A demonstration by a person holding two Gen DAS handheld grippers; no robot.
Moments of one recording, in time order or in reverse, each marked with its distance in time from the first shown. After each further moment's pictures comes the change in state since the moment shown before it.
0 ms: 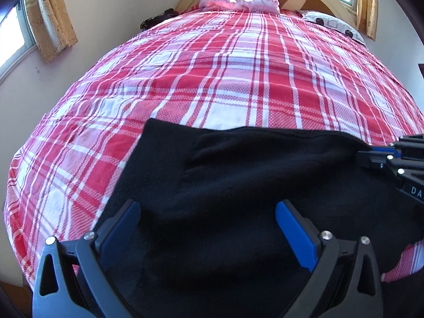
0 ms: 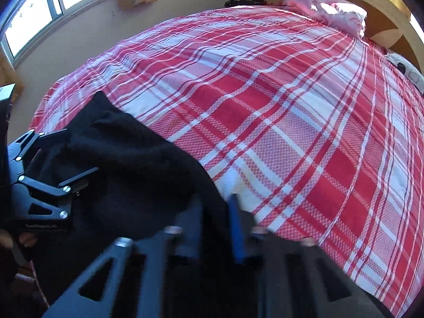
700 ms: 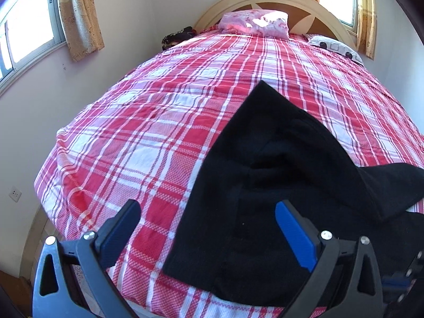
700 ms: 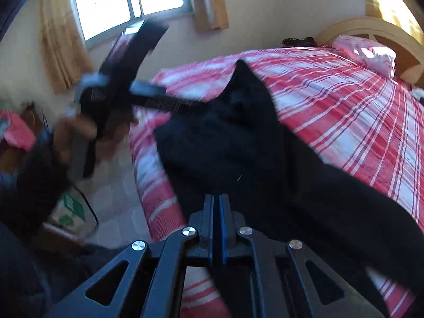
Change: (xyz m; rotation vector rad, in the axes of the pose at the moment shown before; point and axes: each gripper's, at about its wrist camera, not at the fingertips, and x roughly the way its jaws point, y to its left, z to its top) left arm -0.093 0.077 -0.072 -0.048 -0.130 0.012; right arm -0.126 0.192 -0.152 -0.189 -0.191 0.161
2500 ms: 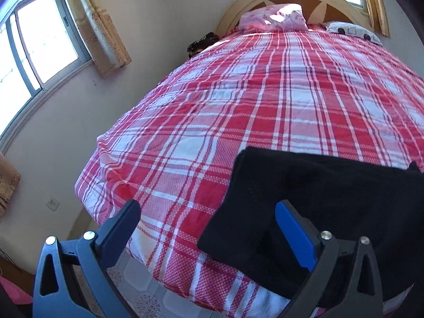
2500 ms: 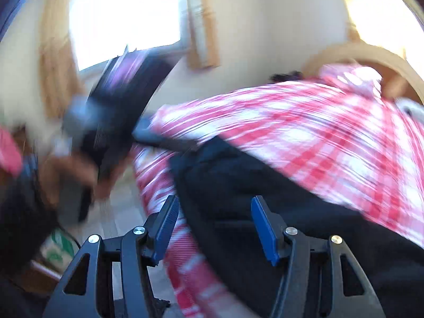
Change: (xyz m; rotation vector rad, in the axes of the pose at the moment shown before) left arm 0.001 0.004 -0.038 0.103 -0.039 0.247; right arm -0.008 0.030 -0.007 0.132 -0.281 -0.064
